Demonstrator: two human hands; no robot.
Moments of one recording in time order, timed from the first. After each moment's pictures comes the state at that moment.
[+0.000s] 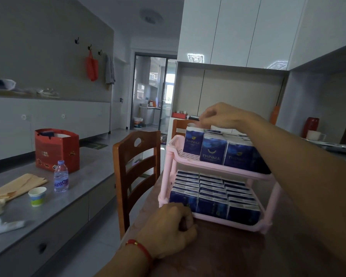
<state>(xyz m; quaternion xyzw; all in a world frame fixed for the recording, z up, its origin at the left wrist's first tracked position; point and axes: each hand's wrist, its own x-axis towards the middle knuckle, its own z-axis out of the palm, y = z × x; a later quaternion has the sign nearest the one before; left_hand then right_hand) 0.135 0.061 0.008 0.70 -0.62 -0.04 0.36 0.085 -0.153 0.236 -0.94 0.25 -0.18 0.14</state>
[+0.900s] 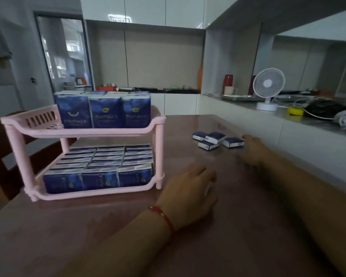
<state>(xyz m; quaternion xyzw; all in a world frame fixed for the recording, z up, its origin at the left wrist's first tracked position) -0.065 -0.097 0.012 0.54 -0.79 0.09 0.29 -0.257 -0.351 0.024 -0.76 0.61 -0.19 0.10</state>
